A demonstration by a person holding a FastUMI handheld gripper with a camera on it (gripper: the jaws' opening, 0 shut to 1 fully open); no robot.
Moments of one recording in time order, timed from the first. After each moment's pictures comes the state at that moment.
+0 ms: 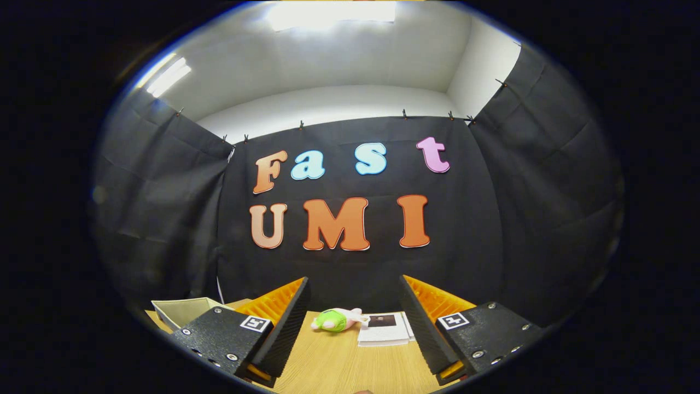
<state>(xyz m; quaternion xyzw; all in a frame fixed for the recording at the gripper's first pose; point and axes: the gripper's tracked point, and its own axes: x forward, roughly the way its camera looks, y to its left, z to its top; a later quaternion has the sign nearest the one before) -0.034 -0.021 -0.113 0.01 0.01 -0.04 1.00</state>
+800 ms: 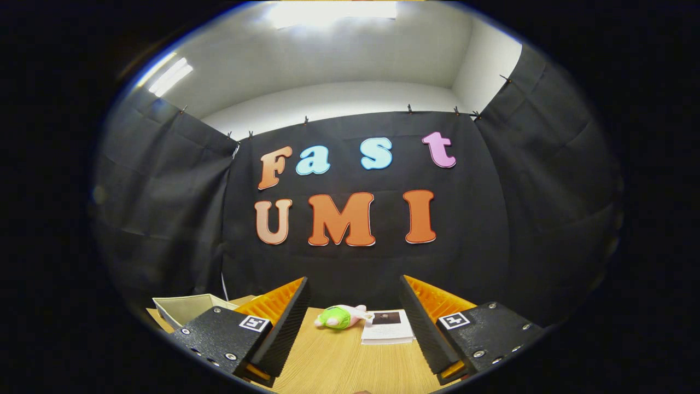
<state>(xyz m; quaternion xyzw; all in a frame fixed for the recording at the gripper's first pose) -0.028 -0.018 -0.115 0.02 0.03 -0.02 1.00</state>
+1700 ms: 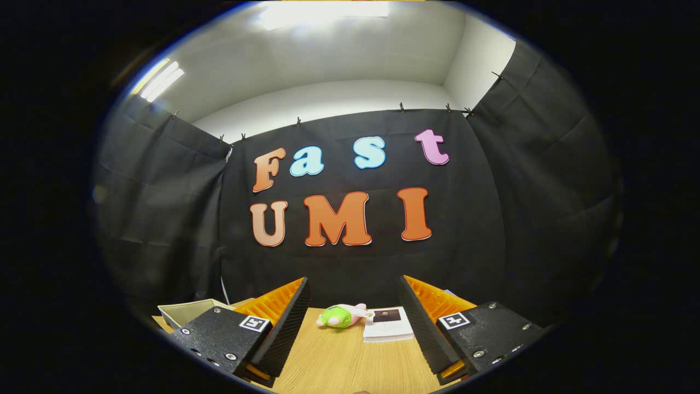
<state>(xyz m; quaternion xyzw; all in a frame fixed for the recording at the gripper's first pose) -0.034 -0.012 -0.101 0.04 0.03 -0.03 1.00</state>
